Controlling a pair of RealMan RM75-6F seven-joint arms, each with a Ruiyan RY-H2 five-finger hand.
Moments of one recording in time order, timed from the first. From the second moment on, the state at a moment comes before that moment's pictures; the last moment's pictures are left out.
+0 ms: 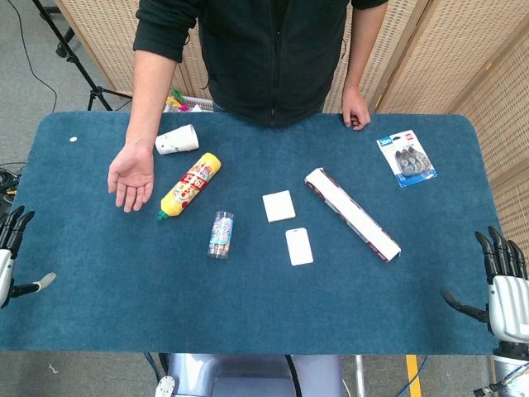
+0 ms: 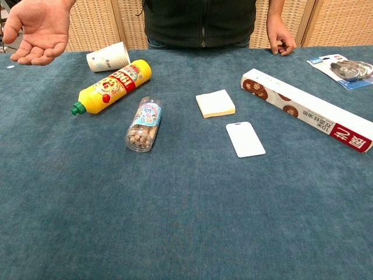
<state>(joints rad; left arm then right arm) -0.13 -1.07 -0.08 -1.64 1.45 1.48 -0.11 0.01 -1.13 0.13 -1.76 -1.49 1.61 0.00</state>
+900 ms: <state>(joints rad) -0.45 -1.27 -0.05 -1.27 2.02 1.44 0.08 0.00 -1.19 0.15 -1.72 -1.49 1.68 -0.17</state>
